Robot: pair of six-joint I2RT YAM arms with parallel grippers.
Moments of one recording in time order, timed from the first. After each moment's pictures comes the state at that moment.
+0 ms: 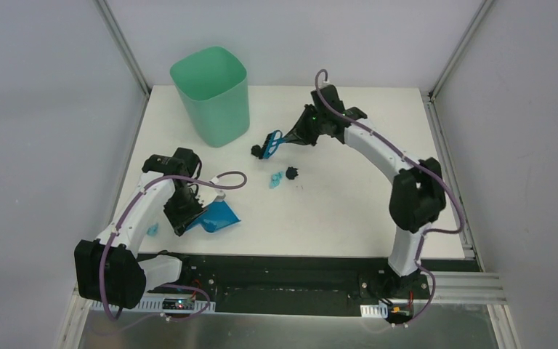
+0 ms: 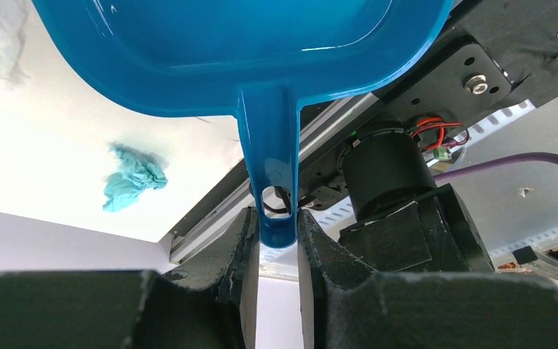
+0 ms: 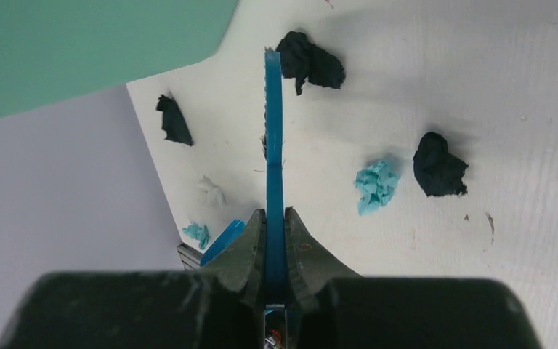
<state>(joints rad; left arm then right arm) -0.19 1.18 0.93 -1.44 0.05 0.68 0.54 1.95 1.66 -0.55 -0.27 0.98</state>
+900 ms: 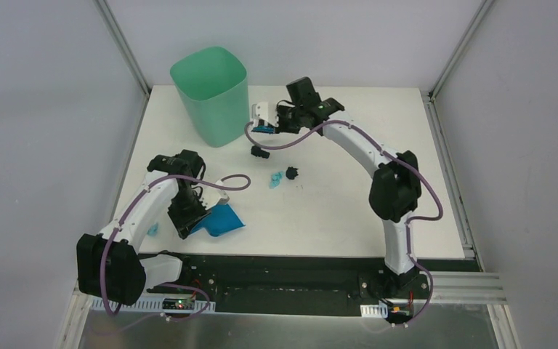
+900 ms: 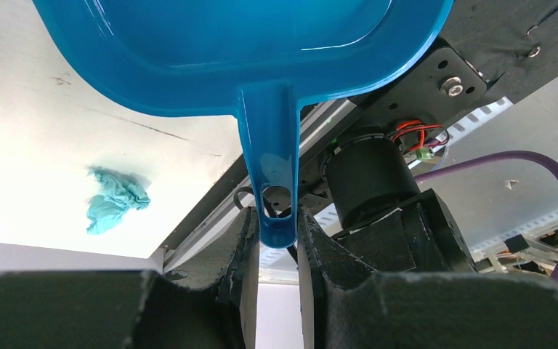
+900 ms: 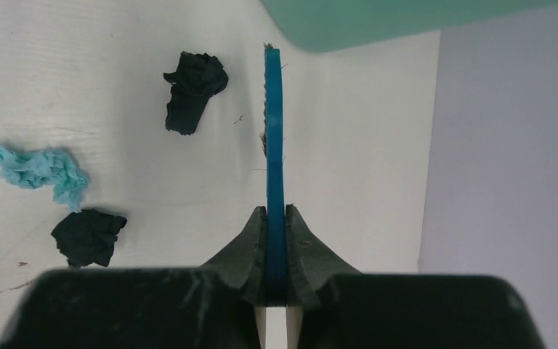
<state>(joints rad) -0.22 1.20 0.92 -1.43 0.11 0.68 0.61 2.03 1.91 -0.64 -0.33 -1.01</state>
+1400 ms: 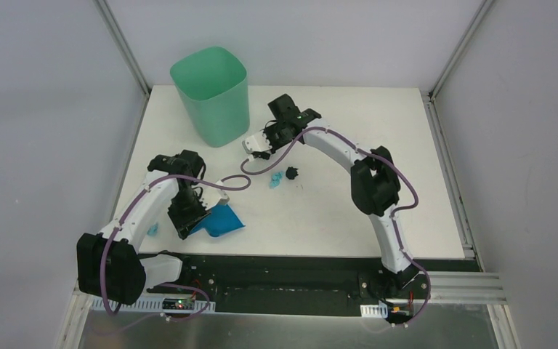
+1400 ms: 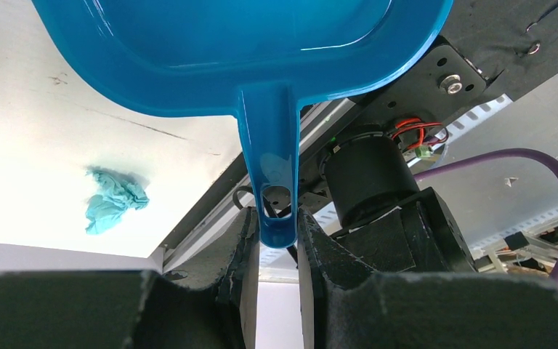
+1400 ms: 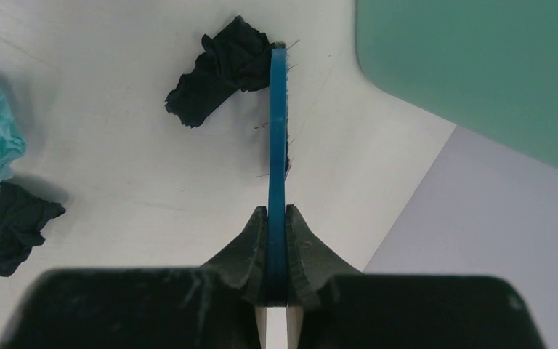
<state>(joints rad) -0.22 1.20 0.92 -1.44 0.11 0.68 0.69 2.23 1.98 -0.69 -0.22 -1.49</state>
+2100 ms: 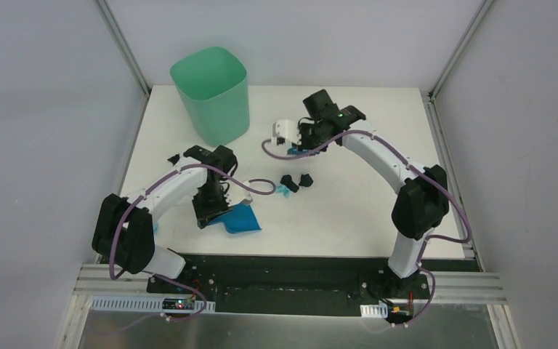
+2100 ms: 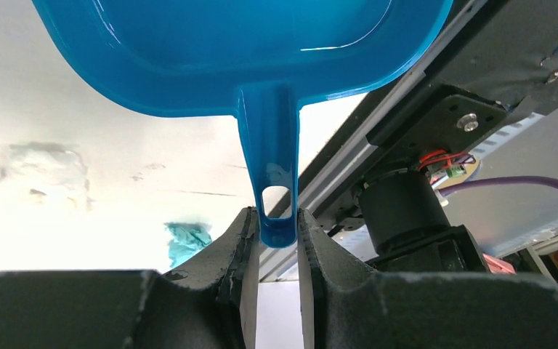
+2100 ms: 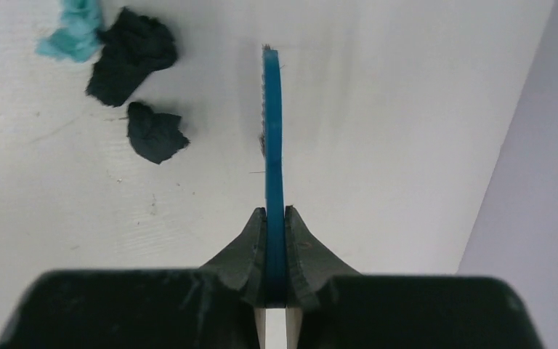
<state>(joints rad) -0.45 1.41 1.01 -1.34 0.09 0.67 0.64 1.82 1.65 -0.90 -0.16 -1.16</state>
